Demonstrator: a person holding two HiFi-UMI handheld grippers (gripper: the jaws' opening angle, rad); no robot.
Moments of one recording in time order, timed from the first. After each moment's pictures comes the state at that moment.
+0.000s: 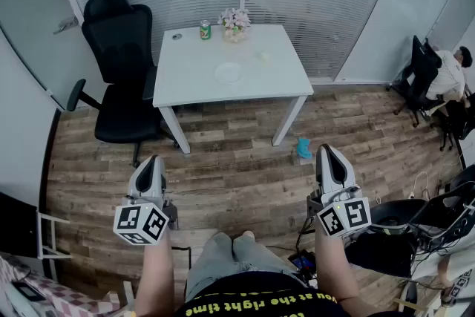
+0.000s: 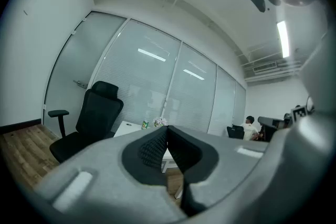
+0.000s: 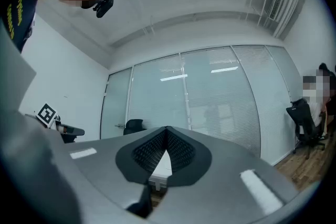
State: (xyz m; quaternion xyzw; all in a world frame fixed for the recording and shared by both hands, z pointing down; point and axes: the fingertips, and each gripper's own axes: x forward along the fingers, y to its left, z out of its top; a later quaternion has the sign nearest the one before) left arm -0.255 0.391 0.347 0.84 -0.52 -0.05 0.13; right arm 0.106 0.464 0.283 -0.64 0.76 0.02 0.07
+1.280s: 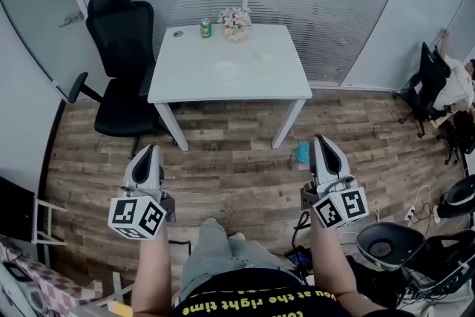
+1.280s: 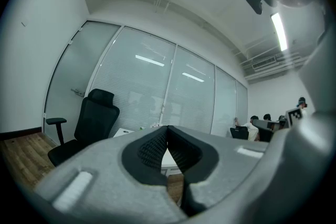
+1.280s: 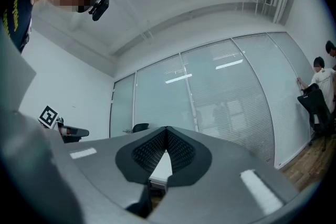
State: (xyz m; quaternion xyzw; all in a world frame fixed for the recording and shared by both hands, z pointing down) left arm -0.186 0.391 0.322 0.84 -0.54 -0.06 0.09; right arm 0.157 0.431 0.287 -0.59 0.80 0.00 0.10
